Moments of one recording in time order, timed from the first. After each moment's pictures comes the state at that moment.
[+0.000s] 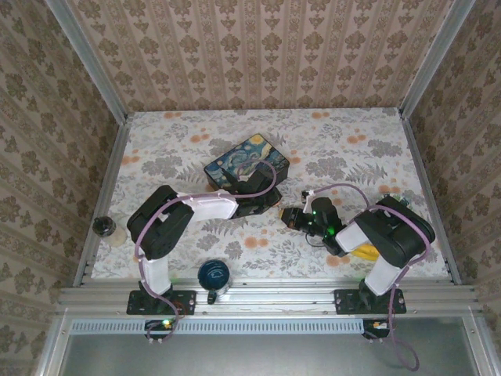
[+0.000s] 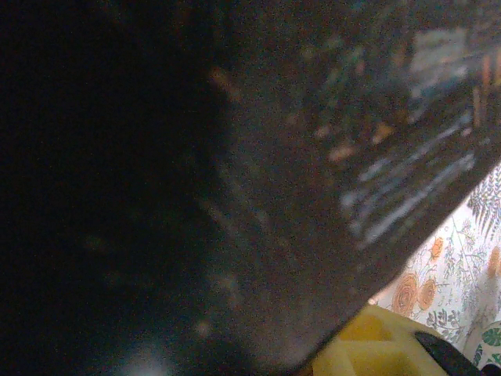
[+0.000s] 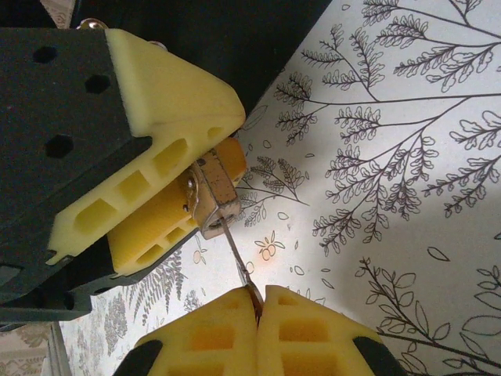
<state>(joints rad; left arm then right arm) -0.89 1.87 1.07 -0.01 -0.02 -1.28 0.51 1.69 0.32 0.90 -0.30 0.90</state>
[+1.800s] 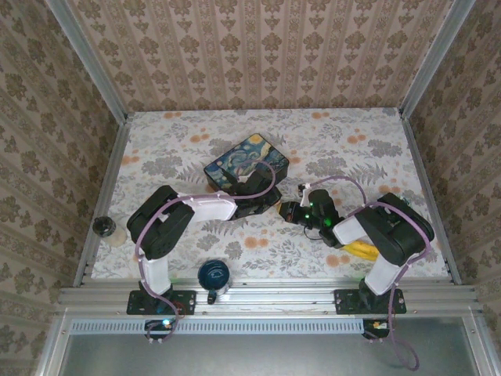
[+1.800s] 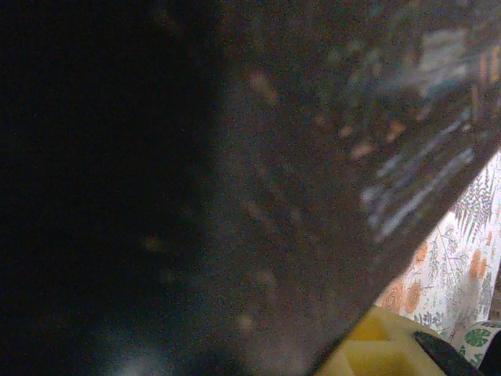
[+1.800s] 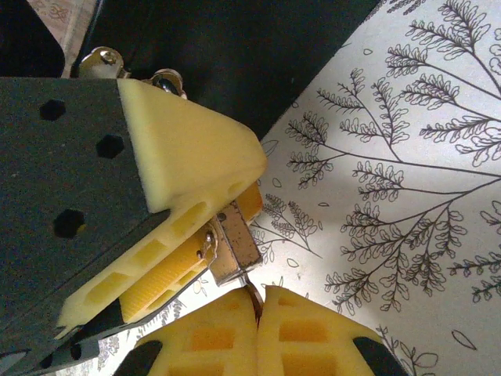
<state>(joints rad) -0.89 1.87 1.04 0.06 -0.02 -1.29 0.49 1.71 0.41 0.80 -0.33 0.83</state>
